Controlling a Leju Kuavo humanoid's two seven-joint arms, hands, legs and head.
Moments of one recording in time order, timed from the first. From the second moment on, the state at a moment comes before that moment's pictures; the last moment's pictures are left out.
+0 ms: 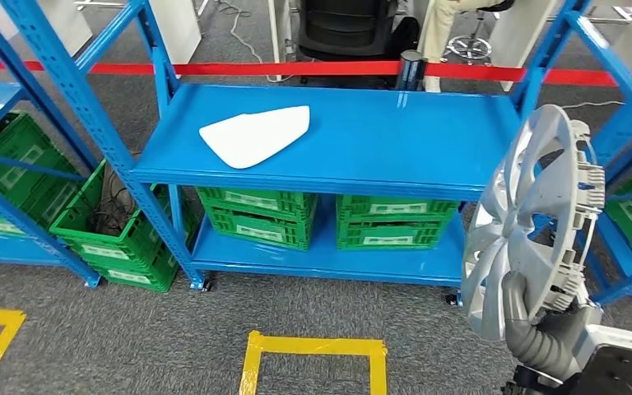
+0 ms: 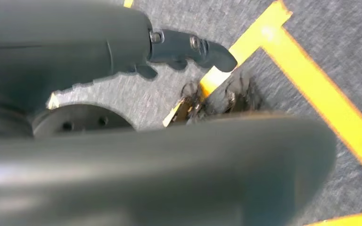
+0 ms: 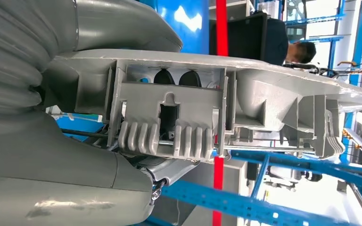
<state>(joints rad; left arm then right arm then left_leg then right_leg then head) -0.09 0.04 -0.61 -0.19 1.35 0.25 -0.05 0.07 -0.18 0.41 -2.09 0.15 -0.68 -0.13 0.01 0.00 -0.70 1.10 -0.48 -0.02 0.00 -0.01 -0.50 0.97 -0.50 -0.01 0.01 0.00</state>
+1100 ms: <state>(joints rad) -0.10 0.05 -0.66 -0.19 1.31 0.25 -0.03 0.05 -0.19 0.42 -2.09 0.23 -0.68 -0.08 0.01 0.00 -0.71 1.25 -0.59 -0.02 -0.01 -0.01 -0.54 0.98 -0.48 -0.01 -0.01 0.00</state>
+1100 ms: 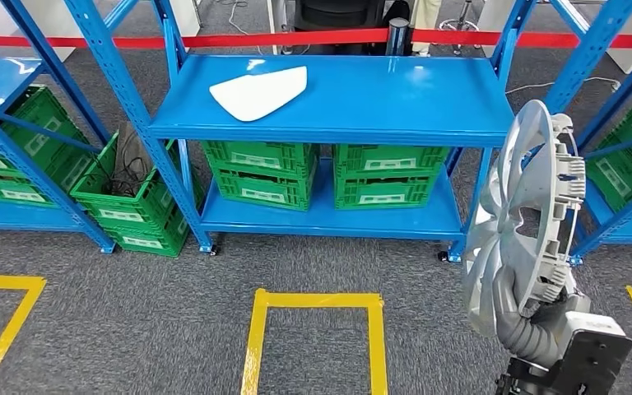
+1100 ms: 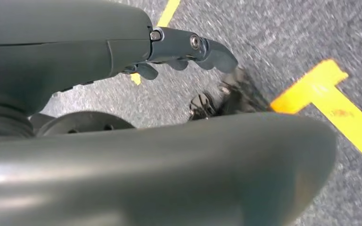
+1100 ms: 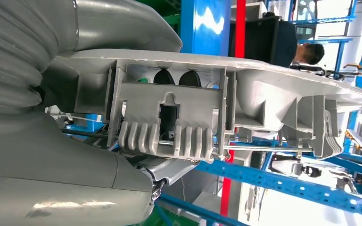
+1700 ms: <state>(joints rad) -0.10 0.05 -0.66 -0.19 1.33 0.25 -0.02 0.05 -0.20 0.43 -2.10 0.24 -0.68 -0.06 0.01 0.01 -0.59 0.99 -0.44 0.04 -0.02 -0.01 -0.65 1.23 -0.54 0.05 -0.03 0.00</state>
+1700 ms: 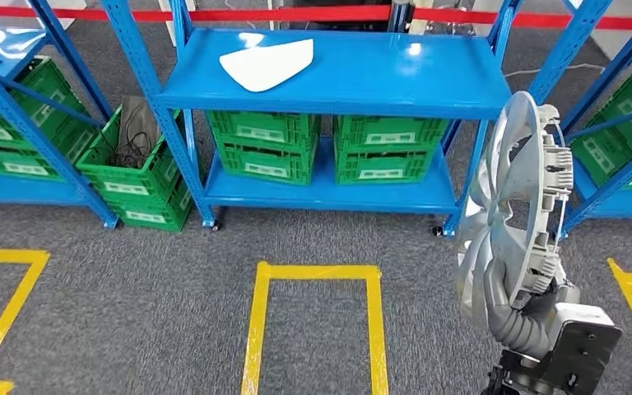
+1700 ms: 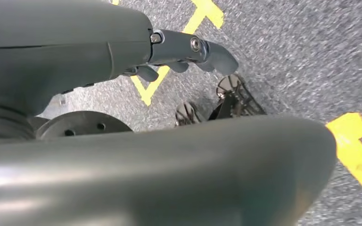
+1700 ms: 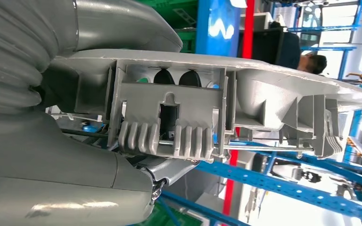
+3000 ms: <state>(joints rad) -0.10 0.05 -0.66 -0.18 1.36 0.28 -0.04 -0.01 -0.20 0.47 -2.07 0.22 -0.63 -0.09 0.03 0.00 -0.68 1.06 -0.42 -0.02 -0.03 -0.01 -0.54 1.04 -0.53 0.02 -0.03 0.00</state>
